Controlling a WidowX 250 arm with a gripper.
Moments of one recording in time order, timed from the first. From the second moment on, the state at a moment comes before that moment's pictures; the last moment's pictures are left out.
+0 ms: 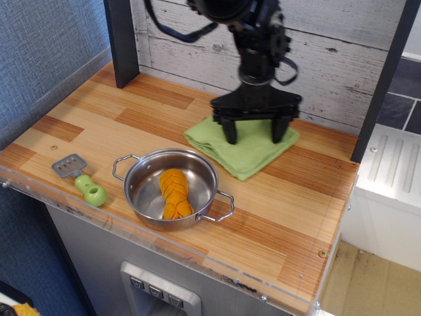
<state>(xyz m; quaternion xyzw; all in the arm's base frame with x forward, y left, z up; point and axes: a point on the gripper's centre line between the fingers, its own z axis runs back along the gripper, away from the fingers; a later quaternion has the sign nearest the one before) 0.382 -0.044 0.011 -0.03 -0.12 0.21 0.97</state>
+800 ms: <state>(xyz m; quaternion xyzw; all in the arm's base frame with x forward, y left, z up) 0.372 -0.096 0.011 -0.05 -0.11 0.15 0.98</state>
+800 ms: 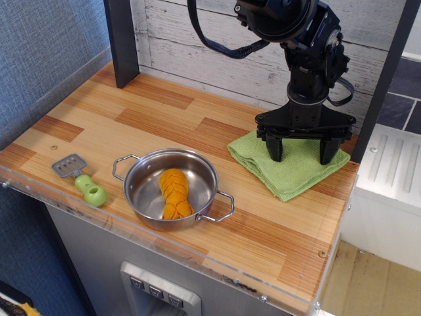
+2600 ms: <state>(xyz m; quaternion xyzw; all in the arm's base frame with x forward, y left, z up) 0.330 -0.075 0.104 -0.07 -0.21 0.18 0.96</state>
